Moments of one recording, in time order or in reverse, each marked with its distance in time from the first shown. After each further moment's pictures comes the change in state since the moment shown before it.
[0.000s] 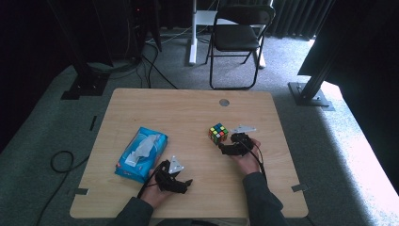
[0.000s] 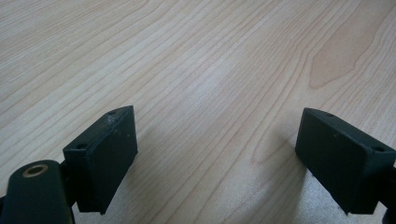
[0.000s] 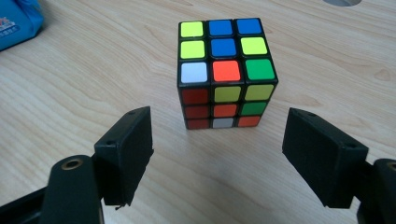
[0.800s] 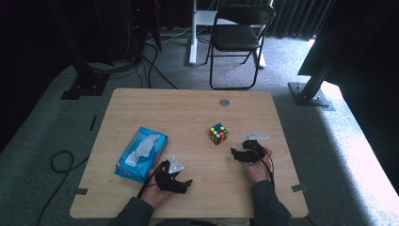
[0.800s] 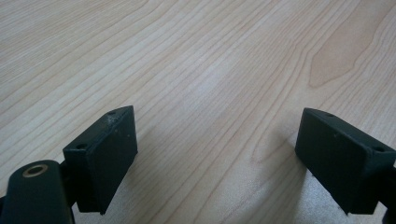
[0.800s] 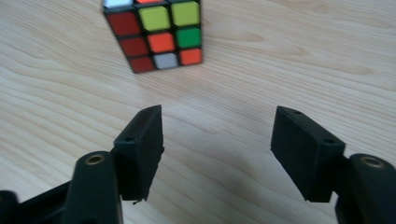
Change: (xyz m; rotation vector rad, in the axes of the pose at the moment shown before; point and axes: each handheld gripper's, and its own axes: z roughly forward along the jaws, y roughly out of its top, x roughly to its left) left arm 0.000 0.000 0.000 0.001 -0.001 0.003; right arm -0.021 -0.035 -0.019 0.038 -0.080 0.085
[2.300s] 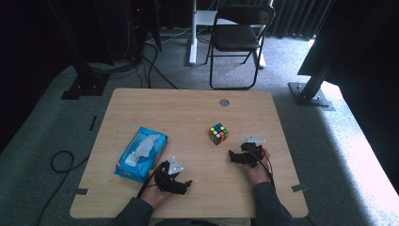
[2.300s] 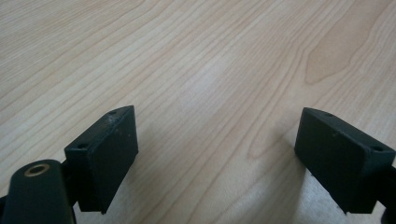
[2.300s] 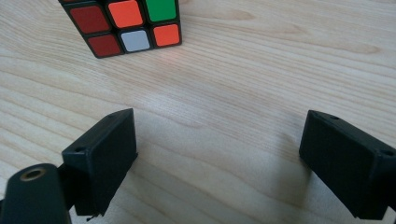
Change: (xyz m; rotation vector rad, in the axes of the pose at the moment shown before) left arm 0.000 0.000 0.000 0.001 -0.002 0.003; right arm -0.005 -0.017 0.024 -0.007 -0.067 0.014
